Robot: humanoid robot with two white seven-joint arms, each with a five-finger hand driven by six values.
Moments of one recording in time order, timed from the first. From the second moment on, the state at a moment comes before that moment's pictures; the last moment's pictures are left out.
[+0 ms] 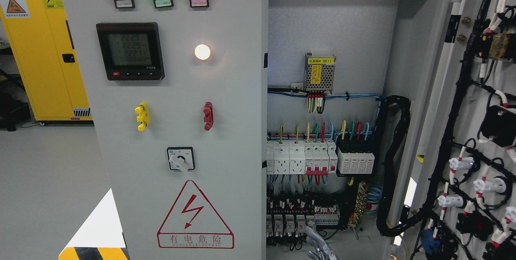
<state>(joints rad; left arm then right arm) -0.08 0.00 -0.32 0.07 0.37 -0.18 -0.10 0.04 -0.09 0.28 -1.99 -0.07 -0.13 0.09</state>
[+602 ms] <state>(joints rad) -0.10 0.00 -0.32 0.07 0.37 -0.18 -0.11 -0.21 -0.06 0.25 -1.91 -0.07 -0.08 0.10</state>
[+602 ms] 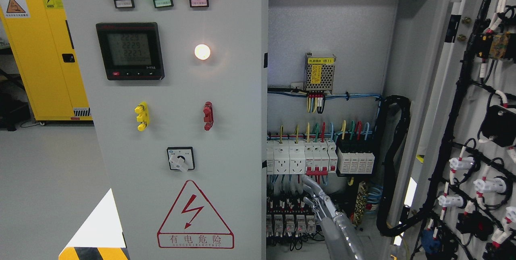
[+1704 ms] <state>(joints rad) -0.11 0.00 -0.32 0.07 0.37 -0.18 -0.10 -0.58 -0.01 0.22 -1.58 -0.20 0.07 0.19</state>
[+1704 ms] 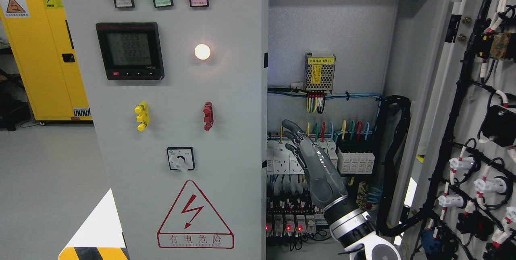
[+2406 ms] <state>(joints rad) -0.10 0.00 -0.32 0.07 0.37 -0.18 -0.10 -0.66 0.00 0.21 -1.48 -0.29 0.13 0.25</state>
